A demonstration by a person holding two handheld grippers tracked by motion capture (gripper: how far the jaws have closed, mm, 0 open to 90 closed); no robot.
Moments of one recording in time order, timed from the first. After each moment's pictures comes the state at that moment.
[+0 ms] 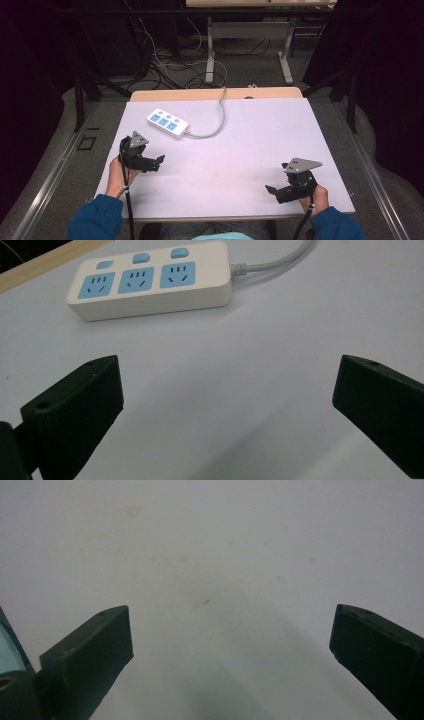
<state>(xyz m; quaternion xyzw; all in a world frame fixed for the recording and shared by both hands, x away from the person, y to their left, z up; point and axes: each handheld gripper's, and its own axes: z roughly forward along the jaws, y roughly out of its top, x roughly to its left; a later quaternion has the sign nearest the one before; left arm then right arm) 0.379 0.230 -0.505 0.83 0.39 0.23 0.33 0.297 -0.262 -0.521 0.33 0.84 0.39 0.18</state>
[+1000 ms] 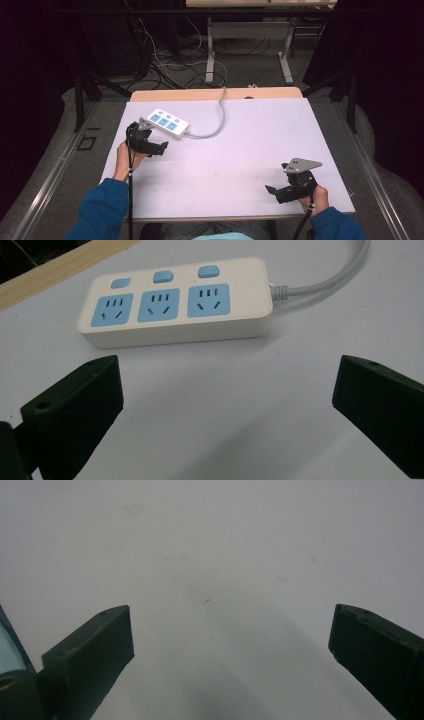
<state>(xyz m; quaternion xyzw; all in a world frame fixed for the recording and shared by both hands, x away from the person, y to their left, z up) 0.434 0.224 -0.508 0.83 0.40 0.24 0.32 0.297 -0.262 -0.521 0.33 0.84 0.39 0.18</state>
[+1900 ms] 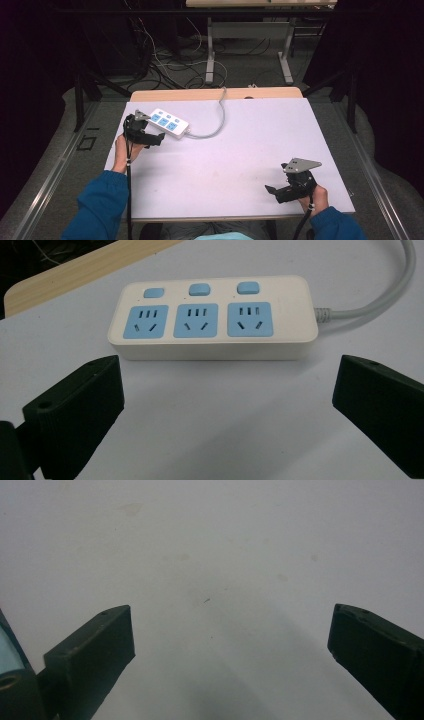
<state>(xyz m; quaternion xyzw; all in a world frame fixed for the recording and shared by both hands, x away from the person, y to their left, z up) 0.463 0.238 -0.504 0.81 0.43 0.23 0.32 0.297 -0.261 -0.522 0.33 0.84 0.39 0.18</state>
